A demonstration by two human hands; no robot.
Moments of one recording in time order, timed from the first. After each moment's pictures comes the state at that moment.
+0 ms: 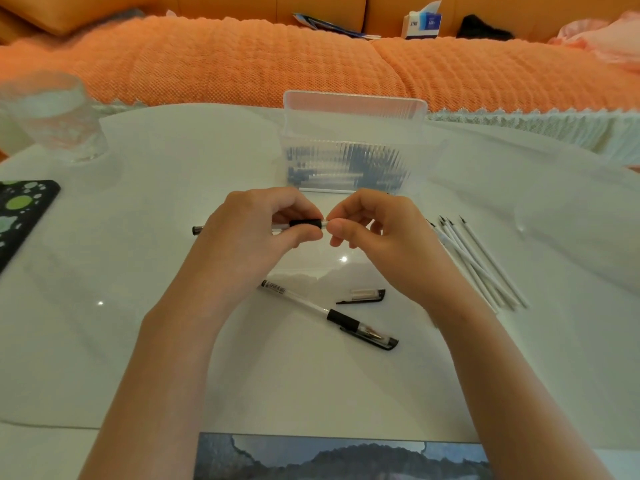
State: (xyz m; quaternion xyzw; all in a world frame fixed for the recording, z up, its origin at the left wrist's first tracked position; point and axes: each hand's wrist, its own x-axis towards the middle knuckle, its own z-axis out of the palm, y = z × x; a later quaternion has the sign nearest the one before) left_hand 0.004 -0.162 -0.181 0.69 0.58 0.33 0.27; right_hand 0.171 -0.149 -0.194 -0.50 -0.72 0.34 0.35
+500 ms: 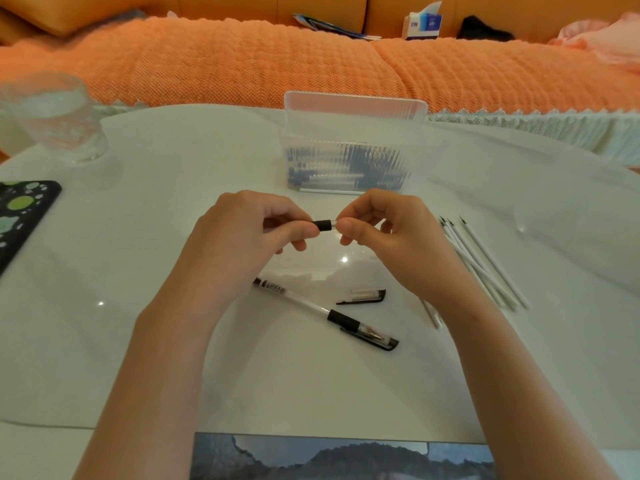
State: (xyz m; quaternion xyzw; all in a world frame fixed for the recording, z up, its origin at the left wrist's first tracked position) left_hand -0.003 -0.160 -0.183 0.68 0.59 0.32 0.28; right_hand 0.177 -0.148 -0.191 -0.52 -0.71 0.32 0.35
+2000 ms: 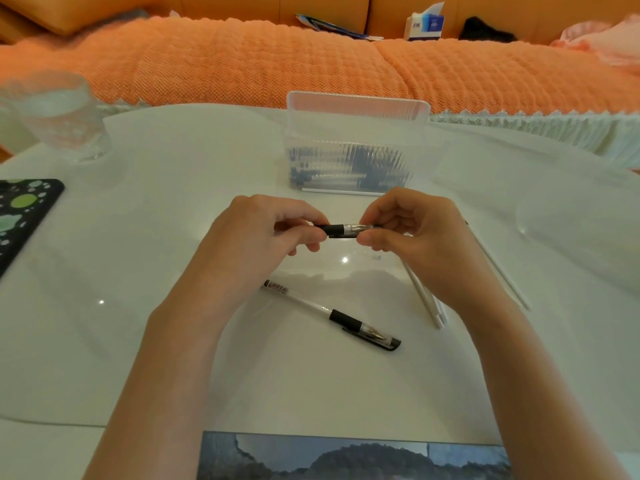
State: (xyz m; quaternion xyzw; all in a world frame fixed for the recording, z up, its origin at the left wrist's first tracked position) left_hand 0.001 -0.161 -0.186 0.68 0.57 0.33 0.32; right_hand 0.194 -0.151 -0.191 -0.51 -0.68 0.35 0.39
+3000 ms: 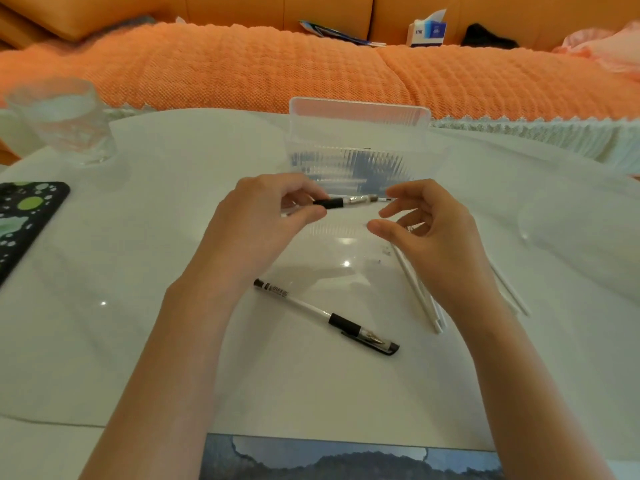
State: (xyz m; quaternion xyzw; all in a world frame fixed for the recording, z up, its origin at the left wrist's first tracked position) left_hand 0.006 -0.144 -0.181 0.69 0.58 0.35 0.25; right_hand 0.197 -0.153 -0.195 -0.59 -0.64 0.26 0.42
